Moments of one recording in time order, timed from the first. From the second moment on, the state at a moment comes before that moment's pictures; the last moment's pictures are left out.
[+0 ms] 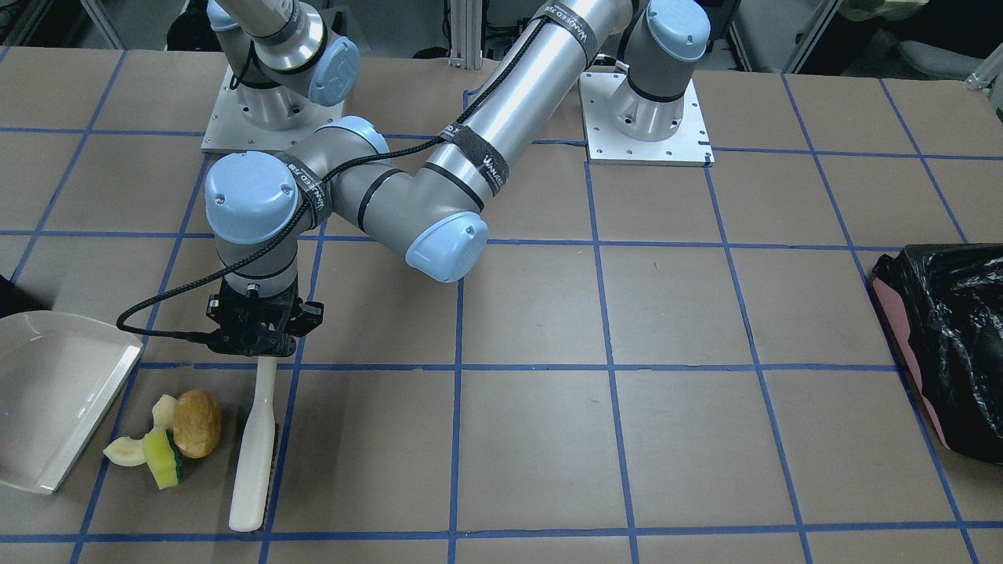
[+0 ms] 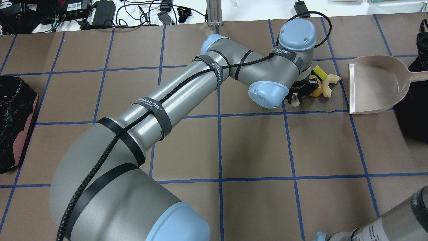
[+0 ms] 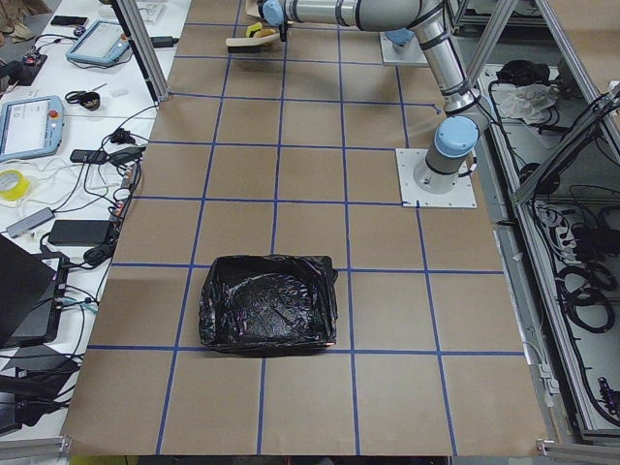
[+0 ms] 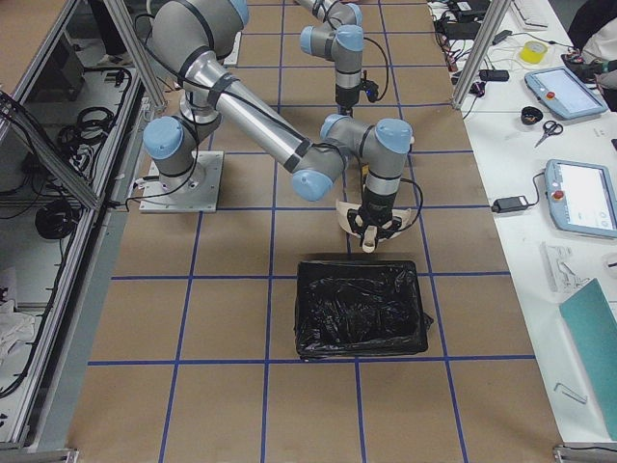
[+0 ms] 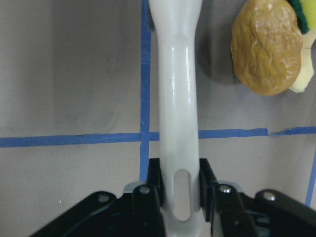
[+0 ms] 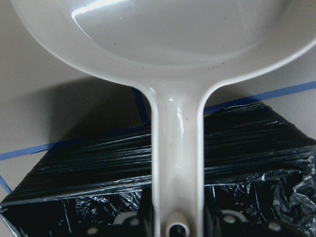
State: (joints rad) left arm -2.21 -2.36 -1.10 -1.09 1.41 -0.71; right arm 0.99 -1.15 1.57 -2.14 -1.89 -1.93
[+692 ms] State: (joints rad) left arm -2.25 -2.36 -1.10 -1.08 1.41 -0.75; right arm 1.00 -1.13 1.57 -2.14 -1.88 -1.88
